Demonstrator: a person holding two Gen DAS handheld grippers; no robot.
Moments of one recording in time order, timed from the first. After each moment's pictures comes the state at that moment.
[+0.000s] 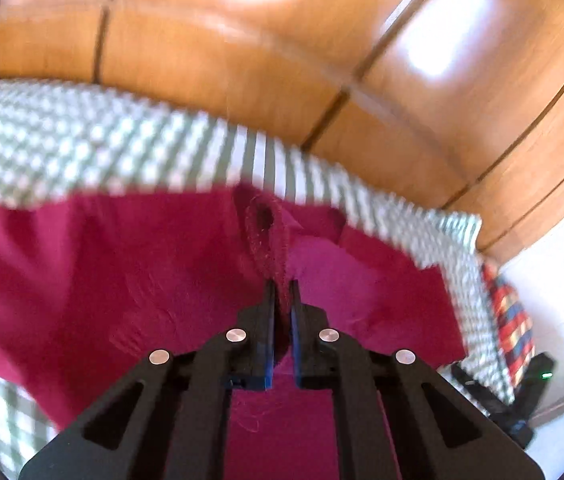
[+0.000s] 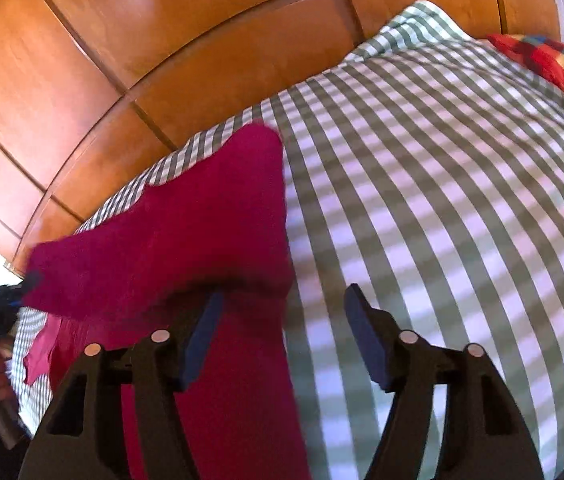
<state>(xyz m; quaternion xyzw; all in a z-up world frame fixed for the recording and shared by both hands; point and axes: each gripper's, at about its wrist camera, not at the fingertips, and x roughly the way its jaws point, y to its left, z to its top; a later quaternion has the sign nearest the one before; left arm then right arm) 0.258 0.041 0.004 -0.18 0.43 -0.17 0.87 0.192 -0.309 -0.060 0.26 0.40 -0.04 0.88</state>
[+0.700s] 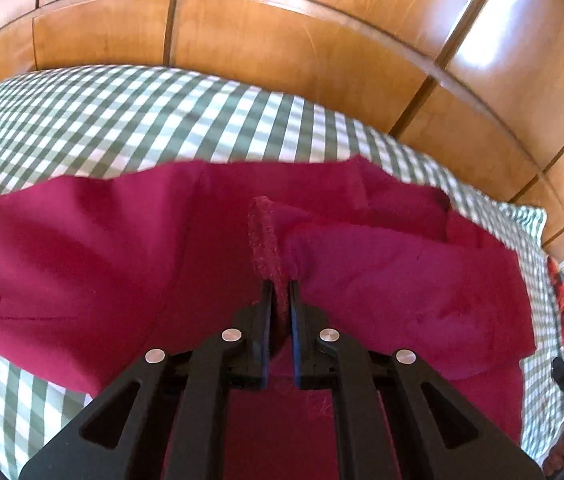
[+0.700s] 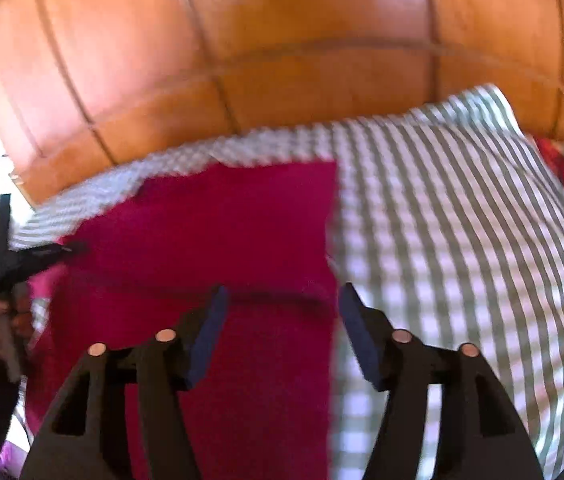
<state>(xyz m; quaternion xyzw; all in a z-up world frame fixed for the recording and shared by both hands) 0.263 0.075 -0.051 -0.13 0.46 -0.07 0.88 0.171 -0.252 -0.009 0.11 0.39 0.04 0.91</state>
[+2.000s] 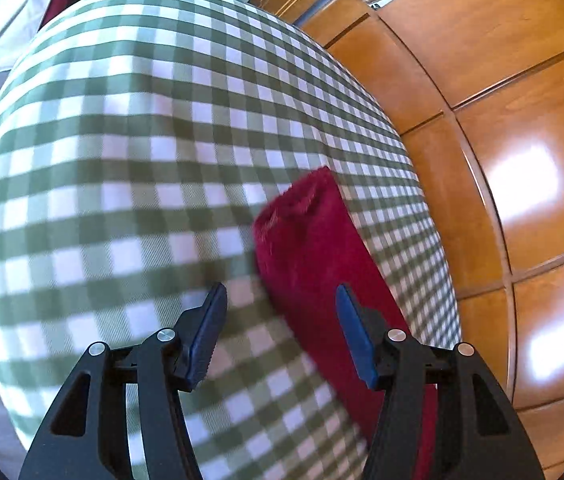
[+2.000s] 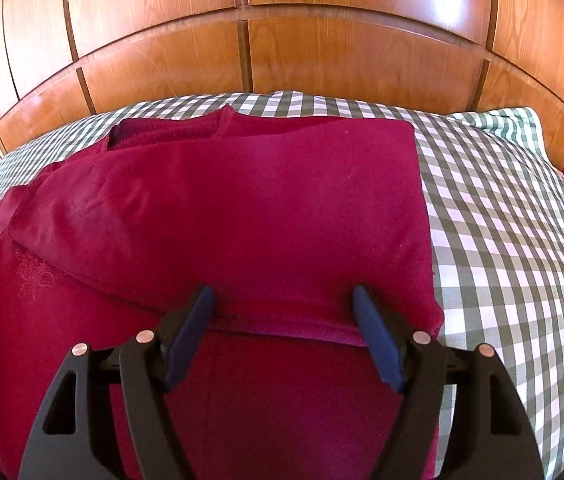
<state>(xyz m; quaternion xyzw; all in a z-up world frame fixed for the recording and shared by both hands) 0.123 0.480 -0.083 -0.49 0.31 0.25 0.77 0.222 -0.192 -0.084 0.02 0.42 0.00 0.91</state>
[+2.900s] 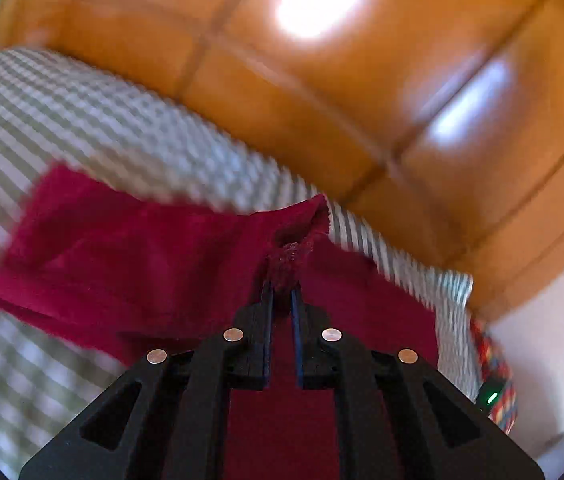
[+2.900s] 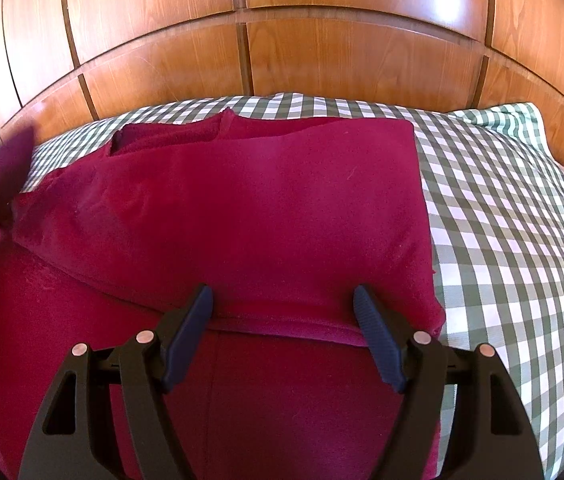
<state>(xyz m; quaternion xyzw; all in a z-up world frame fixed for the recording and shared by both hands) 0.224 0.108 -0.027 -0.25 0.39 -0.13 0.88 0.221 -0.195 -0.085 0.03 0.41 0.01 0.91</state>
